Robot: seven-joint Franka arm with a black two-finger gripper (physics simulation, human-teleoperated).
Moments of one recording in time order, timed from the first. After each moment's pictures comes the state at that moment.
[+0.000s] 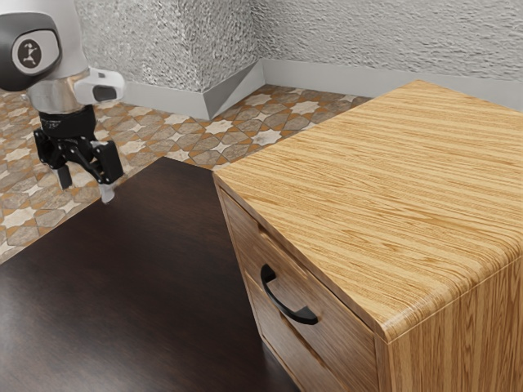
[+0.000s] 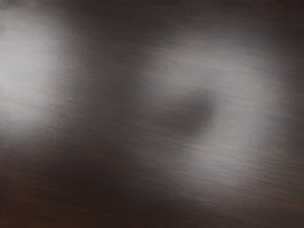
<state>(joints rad) -0.09 -0.03 0.38 -1.47 0.16 1.34 0.12</state>
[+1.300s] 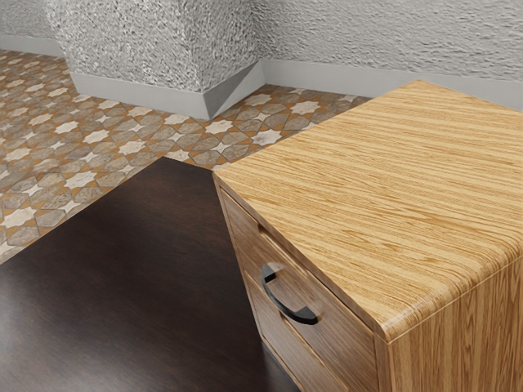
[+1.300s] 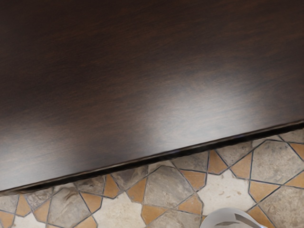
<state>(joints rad) -0.33 -1.15 -0.04 -2.04 0.25 1.07 0.03</state>
